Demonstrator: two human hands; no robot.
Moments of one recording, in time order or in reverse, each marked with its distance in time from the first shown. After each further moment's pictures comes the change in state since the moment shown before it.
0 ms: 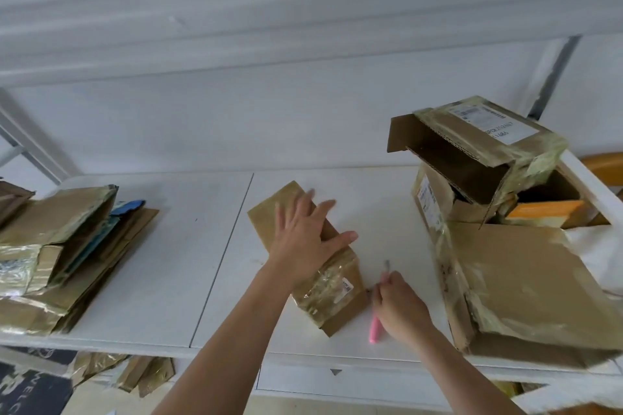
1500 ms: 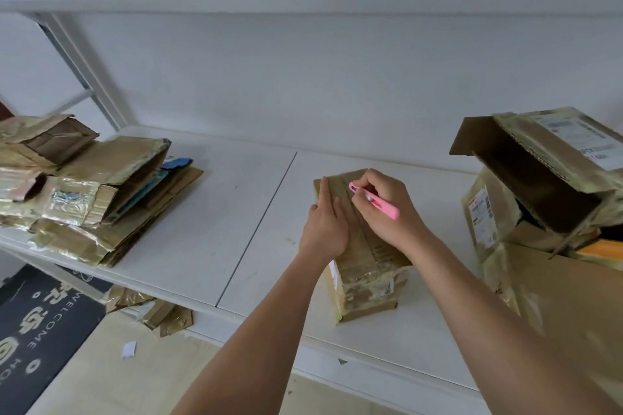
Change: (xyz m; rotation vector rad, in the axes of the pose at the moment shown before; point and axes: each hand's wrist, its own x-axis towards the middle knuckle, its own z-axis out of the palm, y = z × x) left_hand 0.012 -0.031 0.023 -0.534 0.149 -0.449; right_hand 0.075 -0.107 -0.099 0.658 0.312 -0.623
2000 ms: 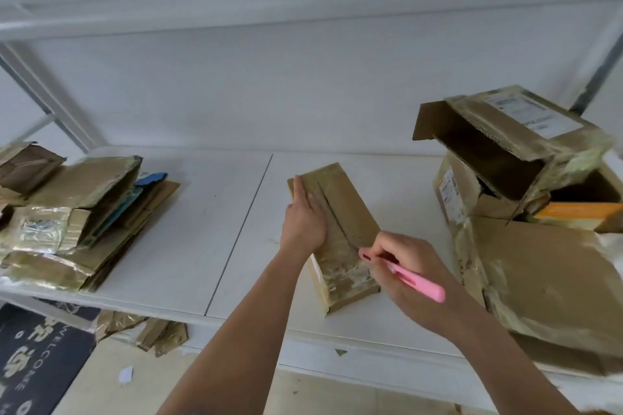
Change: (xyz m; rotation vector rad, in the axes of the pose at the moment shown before) left_hand -0.004 0.008 0.000 0.049 0.042 -0.042; right_hand -0.121 -0.044 -0.052 0.037 -0.138 0.044
